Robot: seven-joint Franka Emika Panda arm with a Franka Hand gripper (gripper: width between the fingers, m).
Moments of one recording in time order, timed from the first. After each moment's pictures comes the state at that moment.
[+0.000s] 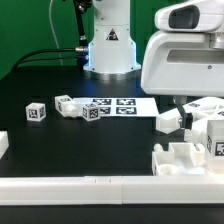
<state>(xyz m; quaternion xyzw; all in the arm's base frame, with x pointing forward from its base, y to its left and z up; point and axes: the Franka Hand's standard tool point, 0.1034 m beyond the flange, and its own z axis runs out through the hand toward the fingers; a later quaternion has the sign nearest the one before) 0.666 0.103 0.096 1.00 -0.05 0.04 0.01</state>
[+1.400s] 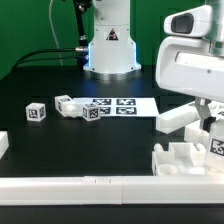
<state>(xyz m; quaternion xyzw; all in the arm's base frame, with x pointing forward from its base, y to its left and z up) 0.659 0.111 0.085 0.90 -0.44 0.03 0.00</state>
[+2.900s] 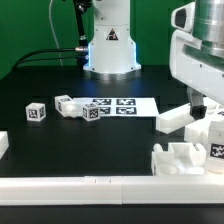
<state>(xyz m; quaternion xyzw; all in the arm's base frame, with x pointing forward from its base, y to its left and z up) 0.648 0.106 0.088 0.82 -0.57 0.00 0.01</state>
